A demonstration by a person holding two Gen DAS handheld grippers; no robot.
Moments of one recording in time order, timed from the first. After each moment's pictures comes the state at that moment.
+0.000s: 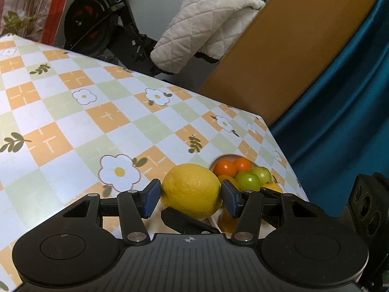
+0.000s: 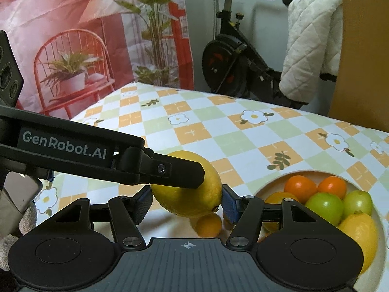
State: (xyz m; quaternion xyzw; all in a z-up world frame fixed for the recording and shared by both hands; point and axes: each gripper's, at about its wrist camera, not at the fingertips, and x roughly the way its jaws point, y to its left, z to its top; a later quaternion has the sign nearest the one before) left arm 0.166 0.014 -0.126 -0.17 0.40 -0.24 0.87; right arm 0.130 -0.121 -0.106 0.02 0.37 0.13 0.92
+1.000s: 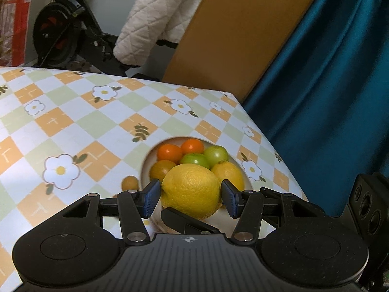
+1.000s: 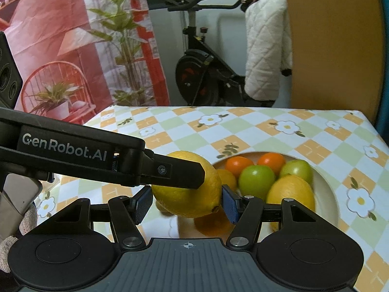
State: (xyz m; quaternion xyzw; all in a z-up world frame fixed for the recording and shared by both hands) left arm 0.141 -0.059 -0.104 -0.10 0.40 -0.30 0.86; right arm 0.069 -0.193 -0.094 0.08 0.34 0.08 0.93
